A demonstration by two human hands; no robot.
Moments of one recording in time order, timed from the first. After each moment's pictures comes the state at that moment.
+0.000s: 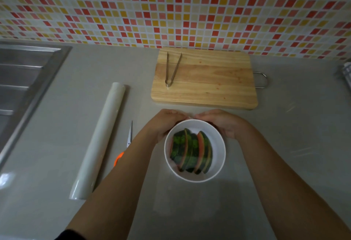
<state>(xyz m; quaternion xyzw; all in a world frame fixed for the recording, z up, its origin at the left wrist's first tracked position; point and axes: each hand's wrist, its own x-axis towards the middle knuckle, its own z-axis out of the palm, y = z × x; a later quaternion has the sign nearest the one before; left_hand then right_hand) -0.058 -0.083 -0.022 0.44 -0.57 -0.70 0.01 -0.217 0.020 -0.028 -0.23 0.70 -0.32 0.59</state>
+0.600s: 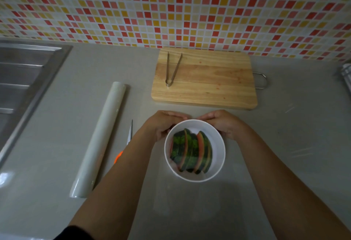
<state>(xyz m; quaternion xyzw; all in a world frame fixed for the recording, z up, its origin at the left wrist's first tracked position) -0.056 -0.086 -0.027 0.47 -0.49 -0.74 0.02 -0.217 0.025 -0.039 -0.25 0.75 -0.33 0.53</state>
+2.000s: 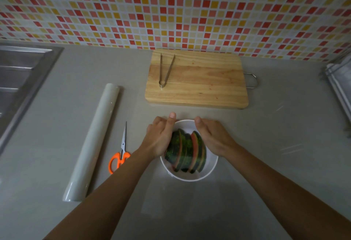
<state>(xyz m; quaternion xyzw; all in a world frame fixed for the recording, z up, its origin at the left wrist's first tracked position) -0.030 -0.048 -0.037 0.42 -0.76 -0.49 0.06 -0.180 0.062 -0.029 -0.47 0.77 -0.31 0.29</state>
